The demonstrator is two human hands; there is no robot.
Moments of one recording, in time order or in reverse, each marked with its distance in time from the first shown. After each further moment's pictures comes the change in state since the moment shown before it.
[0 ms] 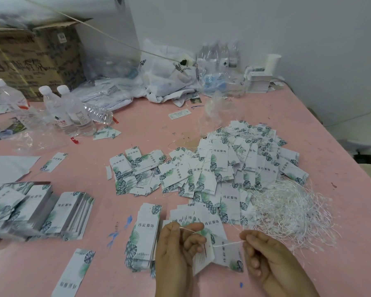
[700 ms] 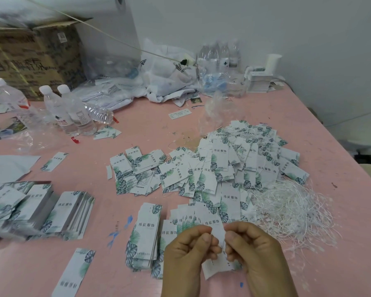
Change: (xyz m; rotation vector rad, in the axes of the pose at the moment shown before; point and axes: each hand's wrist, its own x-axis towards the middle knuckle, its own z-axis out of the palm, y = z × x) left_hand -0.015 -0.004 -0.001 0.219 -0.203 0.011; right_hand -0.013 0.014 0.032 -0.303 -0.046 -0.438
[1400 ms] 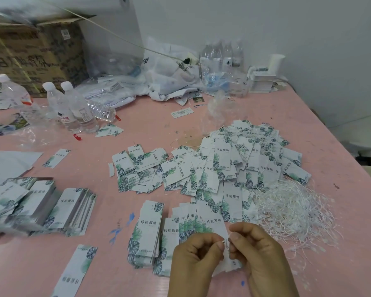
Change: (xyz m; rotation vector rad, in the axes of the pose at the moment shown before) left_hand -0.011 0.005 0.002 0.381 -0.113 0.142; right_hand -0.004 0.007 -0.003 0.017 0.033 0.033
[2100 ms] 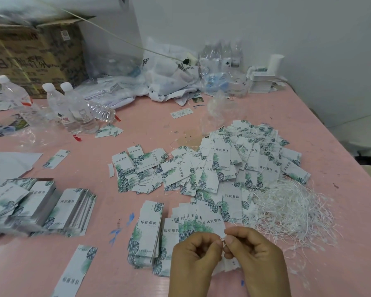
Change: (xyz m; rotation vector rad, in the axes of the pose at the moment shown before) left_hand 0.001 0.002 0.004 0.054 0.052 -0.031; right_hand -0.011 -0.006 0.013 -0.200 0.108 -0.120
